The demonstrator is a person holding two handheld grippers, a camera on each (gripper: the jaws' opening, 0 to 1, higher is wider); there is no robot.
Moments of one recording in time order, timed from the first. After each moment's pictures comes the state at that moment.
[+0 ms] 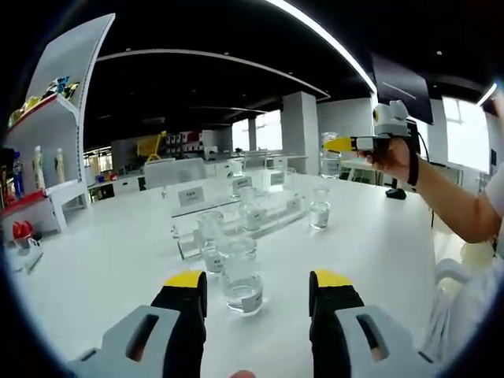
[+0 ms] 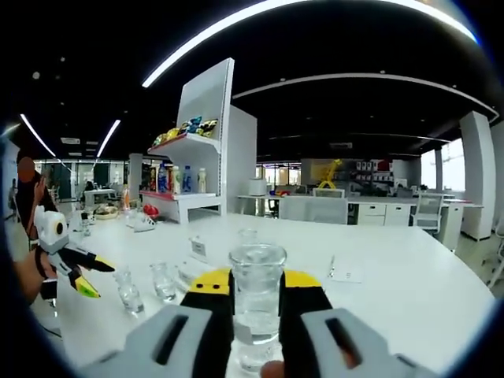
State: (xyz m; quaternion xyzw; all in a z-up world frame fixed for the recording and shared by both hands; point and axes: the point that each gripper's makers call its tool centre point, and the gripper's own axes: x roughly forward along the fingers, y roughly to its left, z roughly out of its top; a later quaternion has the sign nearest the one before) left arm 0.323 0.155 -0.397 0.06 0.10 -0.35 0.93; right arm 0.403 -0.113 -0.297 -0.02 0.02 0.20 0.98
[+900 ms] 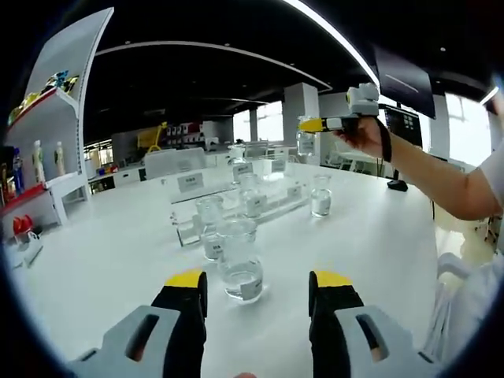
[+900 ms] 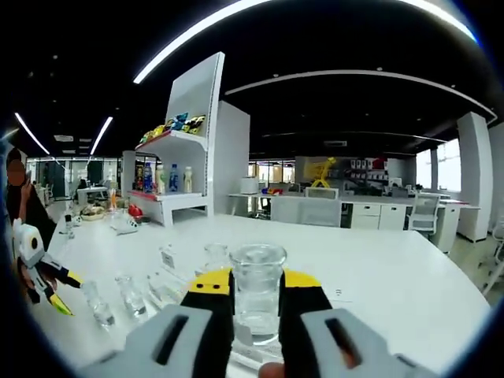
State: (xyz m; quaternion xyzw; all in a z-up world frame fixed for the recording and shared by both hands) left arm 0.321 0.157 -0.413 0.06 0.13 -0.34 0.93; right arm 0.478 -0.128 -0.283 -0.02 0.03 0.18 0.98
